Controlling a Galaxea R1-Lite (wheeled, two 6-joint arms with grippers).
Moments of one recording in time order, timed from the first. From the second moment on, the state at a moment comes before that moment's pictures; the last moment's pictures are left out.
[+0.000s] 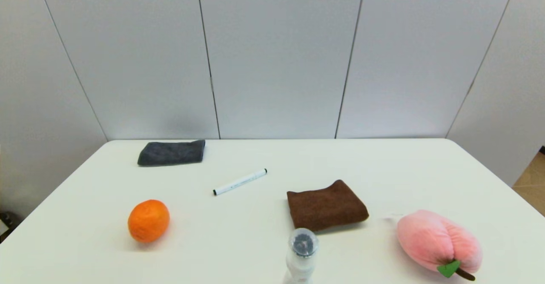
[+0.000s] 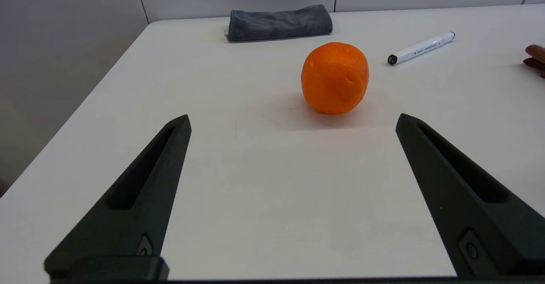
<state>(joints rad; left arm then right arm) 0.00 0.00 0.00 0.00 -0.03 0.06 0.00 0.00 0.00 0.00 0.00 -0.01</state>
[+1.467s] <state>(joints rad) 0.00 0.00 0.00 0.01 -0.03 0.06 0.00 0.17 -0.34 0.21 0.01 -0.02</state>
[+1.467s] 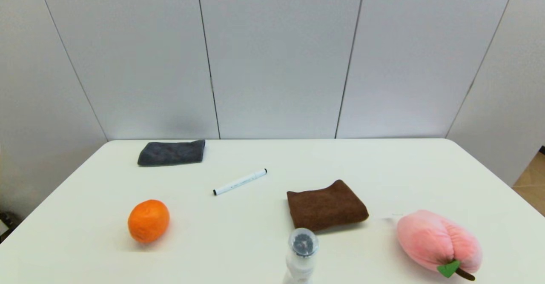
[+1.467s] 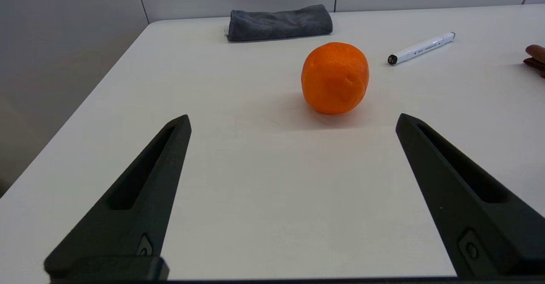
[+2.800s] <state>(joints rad) 0.00 0.00 0.00 0.00 -0.03 0.04 0.18 1.91 -1.82 0.52 0.13 -0.30</state>
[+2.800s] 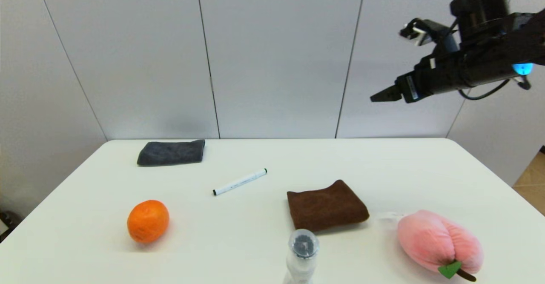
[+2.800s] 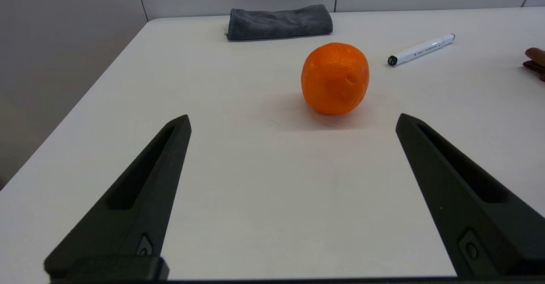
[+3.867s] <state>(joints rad) 0.00 0.00 0.00 0.00 -0.03 0.04 0.59 2.11 -1.95 0.56 0.20 -0.30</state>
